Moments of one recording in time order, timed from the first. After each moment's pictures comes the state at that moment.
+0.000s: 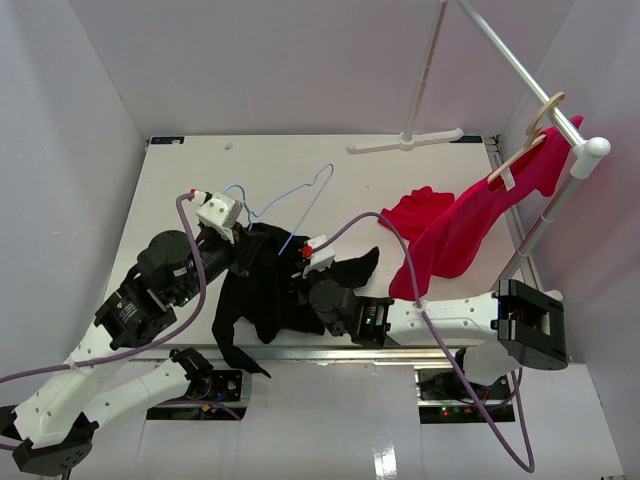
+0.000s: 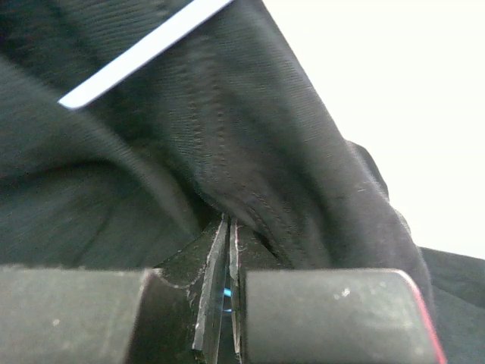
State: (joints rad) left arm -0.79 0.71 1.06 -0.50 -0.14 -0.13; right arm 1.38 1.48 0.85 0.41 0.76 0.33
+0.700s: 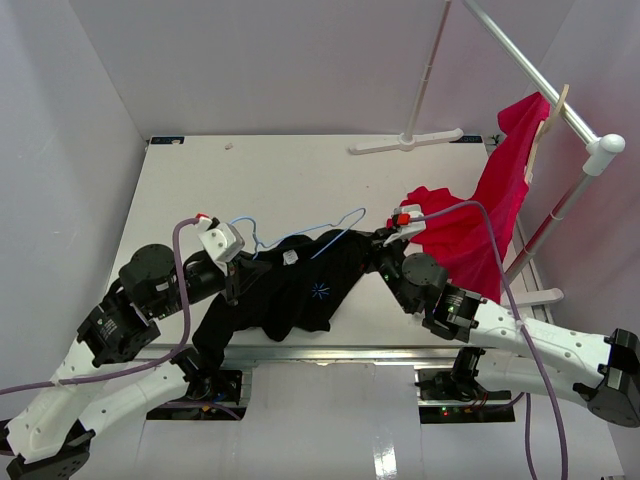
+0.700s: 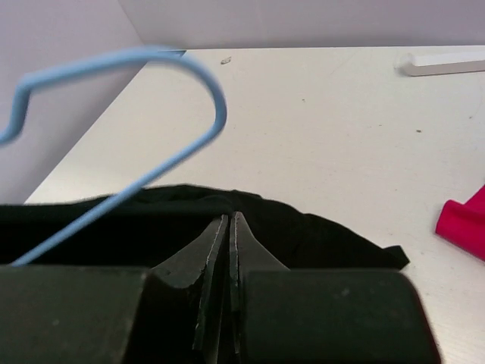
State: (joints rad) left arm -0.79 0.61 1.06 -0.60 0.16 0.00; right arm 1.13 0.94 0.65 0.27 0.63 0.32
